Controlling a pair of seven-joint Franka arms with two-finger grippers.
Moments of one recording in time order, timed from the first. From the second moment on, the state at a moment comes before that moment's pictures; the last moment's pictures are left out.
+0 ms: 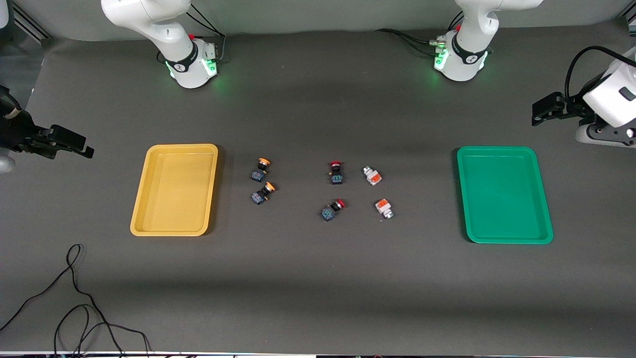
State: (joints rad) left arm -0.10 -0.02 0.03 -1.58 0.01 1.43 0.06; right arm 0.23 0.05 -0.28 -1.53 0.12 1.54 0.03
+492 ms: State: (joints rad) left arm -0.10 -0.02 0.03 -1.58 0.01 1.43 0.06; right arm 0.24 0.05 -0.28 -1.52 0.12 1.53 0.06
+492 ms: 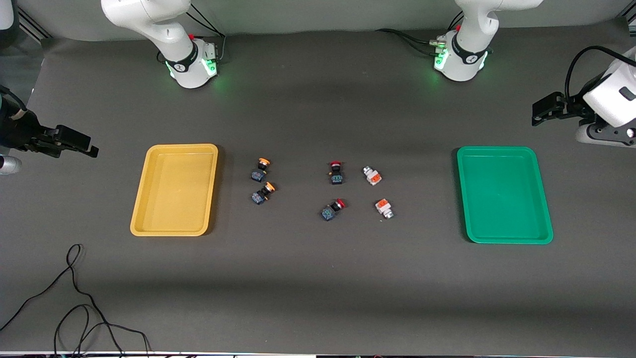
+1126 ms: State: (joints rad) left arm -0.10 0.00 0.03 -1.58 0.01 1.43 0.06; right arm 0.25 0.11 -0.27 -1.44 0.12 1.45 0.07
